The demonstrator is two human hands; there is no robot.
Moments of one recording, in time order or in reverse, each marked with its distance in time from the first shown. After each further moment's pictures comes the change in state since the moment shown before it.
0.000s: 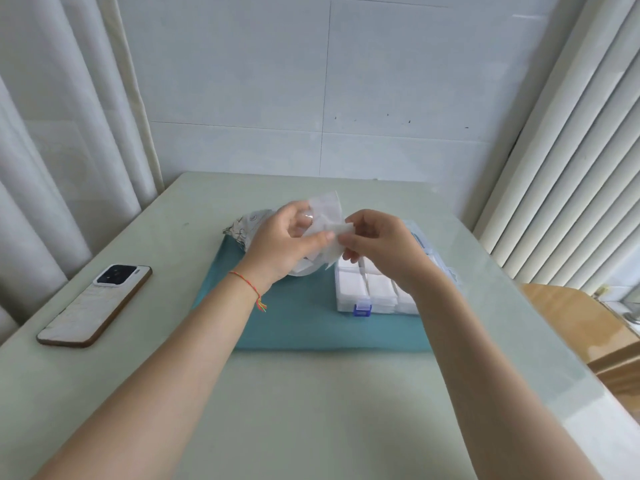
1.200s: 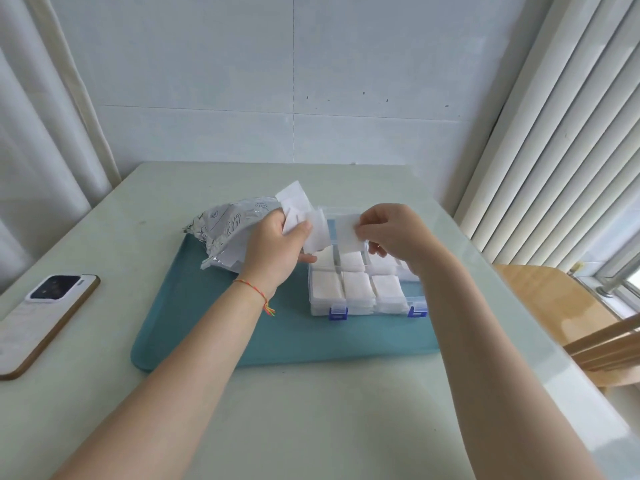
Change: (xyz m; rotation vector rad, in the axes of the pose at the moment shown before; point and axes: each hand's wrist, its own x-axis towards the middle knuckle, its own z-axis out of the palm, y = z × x) left_hand 0.029 -0.023 0.050 -0.027 0.134 -0.159; right_hand 0.024 0.027 -0.052 -0.271 0.111 0.301
